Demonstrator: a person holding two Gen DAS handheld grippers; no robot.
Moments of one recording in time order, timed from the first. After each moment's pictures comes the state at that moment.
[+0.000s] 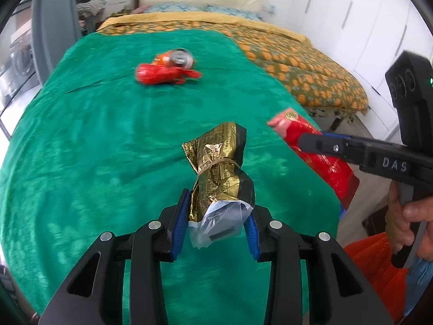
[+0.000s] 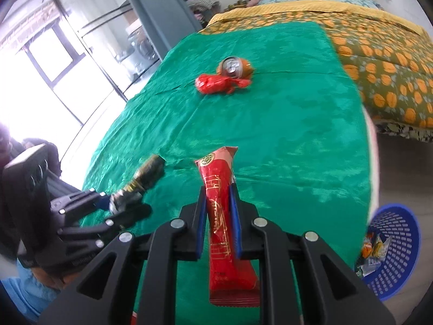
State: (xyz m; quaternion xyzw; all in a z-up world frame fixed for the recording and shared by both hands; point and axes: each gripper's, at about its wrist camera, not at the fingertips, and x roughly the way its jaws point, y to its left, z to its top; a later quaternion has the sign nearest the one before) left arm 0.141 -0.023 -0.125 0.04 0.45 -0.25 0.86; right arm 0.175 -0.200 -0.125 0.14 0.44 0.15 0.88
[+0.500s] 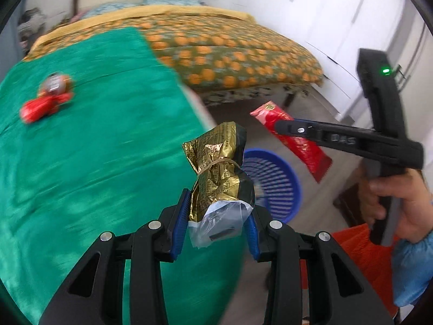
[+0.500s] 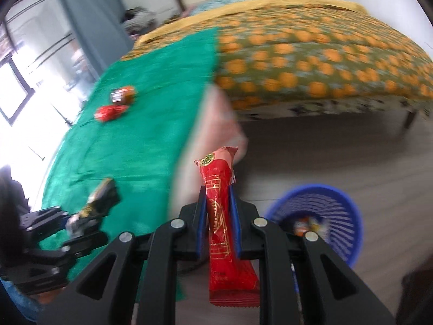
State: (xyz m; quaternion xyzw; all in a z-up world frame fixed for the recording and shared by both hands) left arm 0.119 -0.201 -0.130 0.08 0.45 -0.37 0.81; right arm 0.127 -0.395 -0.148 0.16 0.44 -0.02 0.88
